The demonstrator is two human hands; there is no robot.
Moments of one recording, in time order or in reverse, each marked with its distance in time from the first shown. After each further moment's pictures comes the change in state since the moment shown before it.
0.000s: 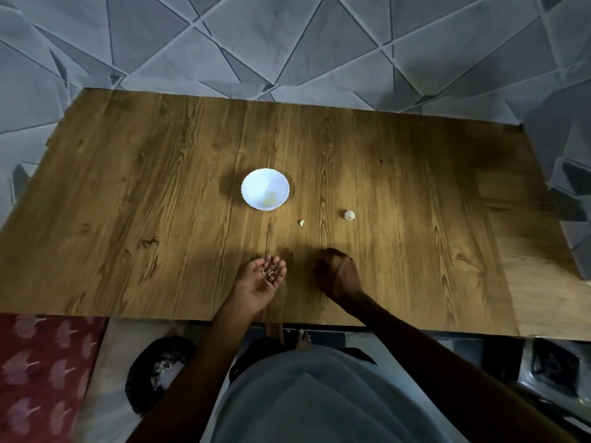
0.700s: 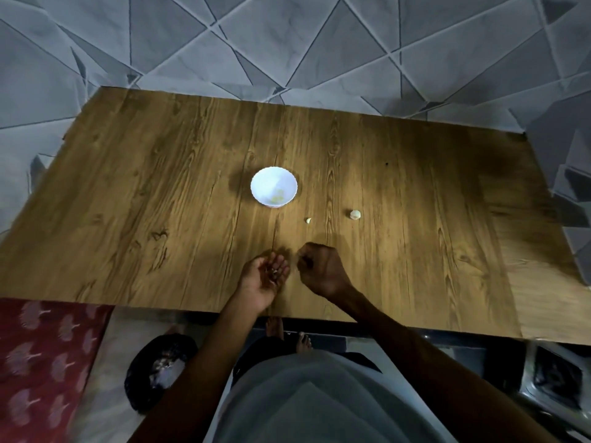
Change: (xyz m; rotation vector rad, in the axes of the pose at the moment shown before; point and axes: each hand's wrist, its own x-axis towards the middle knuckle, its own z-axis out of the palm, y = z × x) left_hand -0.009 -0.002 -0.005 0.039 0.004 0.058; right_hand 0.007 -0.075 -0.022 0.182 -0.066 0.086
